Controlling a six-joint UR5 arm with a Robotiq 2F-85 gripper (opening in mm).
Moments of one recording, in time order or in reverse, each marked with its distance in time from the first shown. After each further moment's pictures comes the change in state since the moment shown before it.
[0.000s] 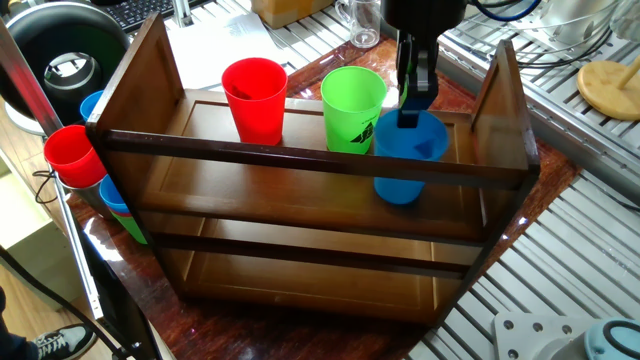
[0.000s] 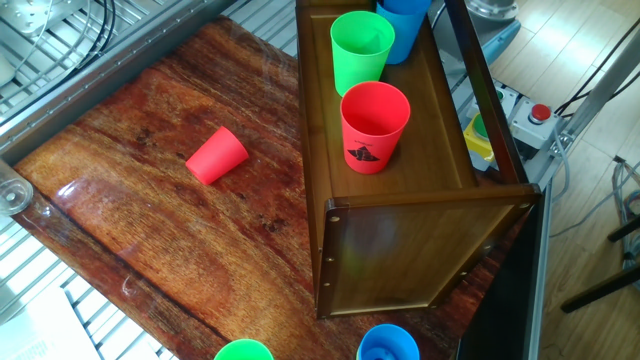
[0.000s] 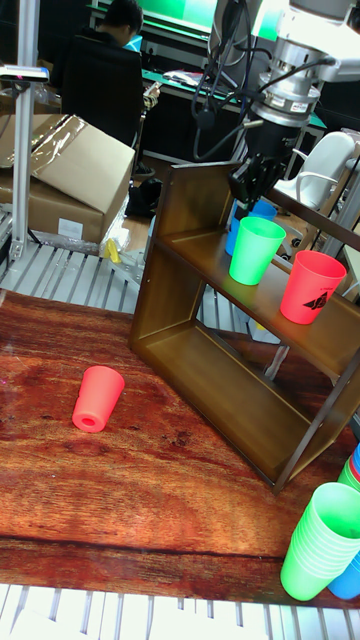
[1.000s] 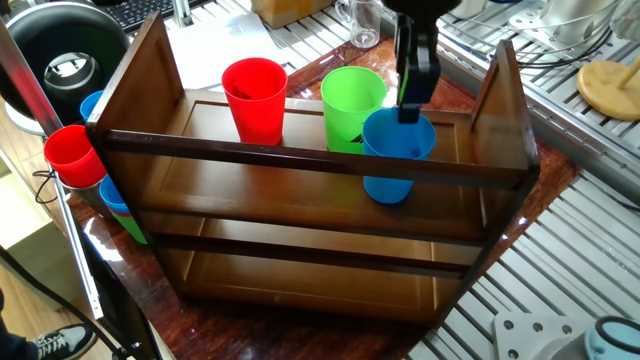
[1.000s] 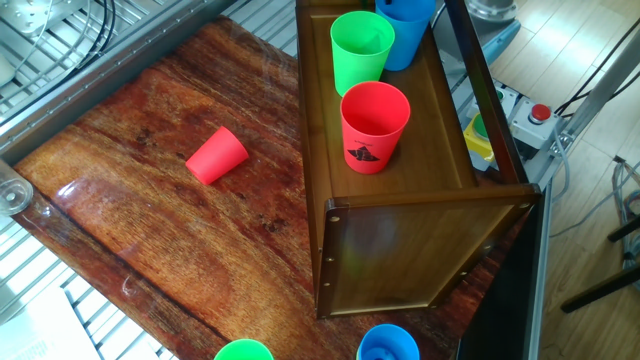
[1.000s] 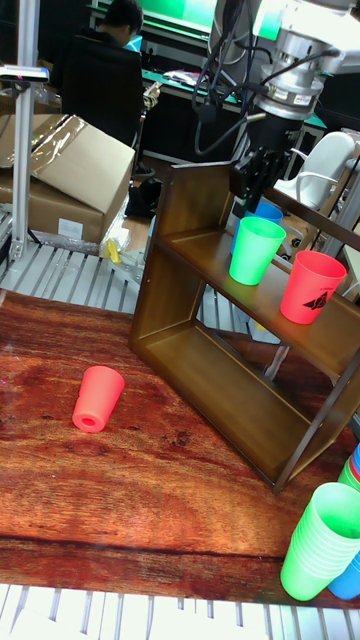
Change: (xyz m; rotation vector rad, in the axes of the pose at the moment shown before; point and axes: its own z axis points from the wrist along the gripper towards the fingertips) arm -0.002 0.002 -0.010 -0.024 -0.001 -0.022
